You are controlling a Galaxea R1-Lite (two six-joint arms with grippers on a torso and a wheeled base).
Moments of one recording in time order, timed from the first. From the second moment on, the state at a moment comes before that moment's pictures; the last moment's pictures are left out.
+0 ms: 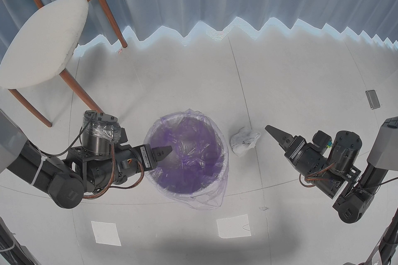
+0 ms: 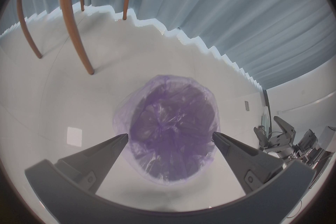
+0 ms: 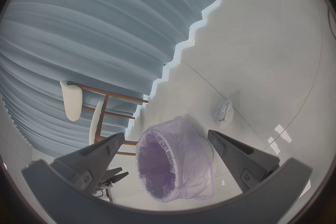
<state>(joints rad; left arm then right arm) -0.46 1.84 -0.68 -0.69 0.02 -0.53 0.45 2.01 -0.38 -1.55 0.06 0.85</state>
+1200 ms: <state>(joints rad) -0.47 2.20 -0.90 -0.48 0.13 -0.72 0.44 1.96 -0.38 -1.55 0.06 0.85</state>
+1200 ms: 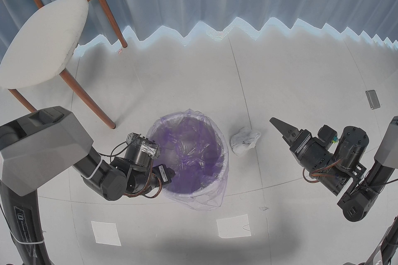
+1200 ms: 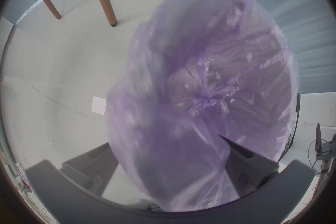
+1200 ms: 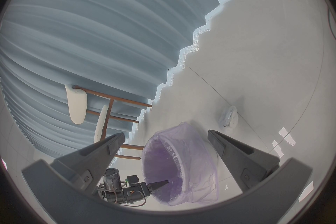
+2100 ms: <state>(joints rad) -0.27 2.11 -1.13 -0.36 0.07 0.09 0.41 1.94 -0.38 -1.55 0.06 0.86</state>
